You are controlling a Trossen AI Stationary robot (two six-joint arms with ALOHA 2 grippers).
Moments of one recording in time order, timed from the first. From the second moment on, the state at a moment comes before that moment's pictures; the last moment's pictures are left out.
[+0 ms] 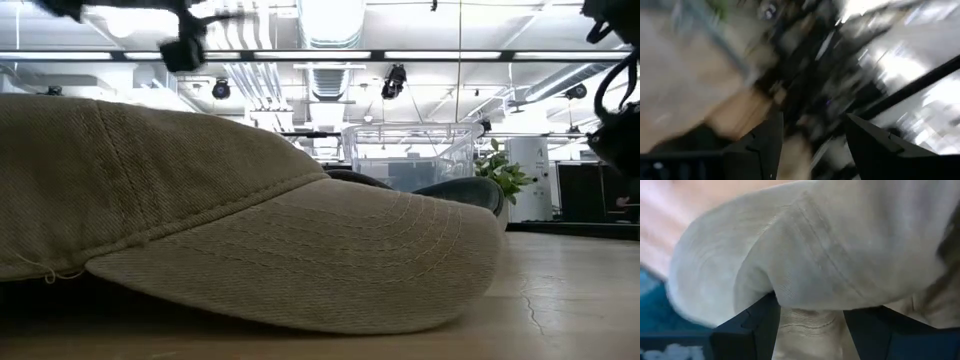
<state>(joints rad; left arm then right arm) -0.11 0.99 0.62 0.31 -0.12 -0.90 0.50 1.22 0.47 -0.43 -0.35 1.61</state>
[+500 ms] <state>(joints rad) -0.27 1.50 0.89 0.34 -0.13 -0.67 0.50 1.25 0.45 -0.35 0.10 2.01</state>
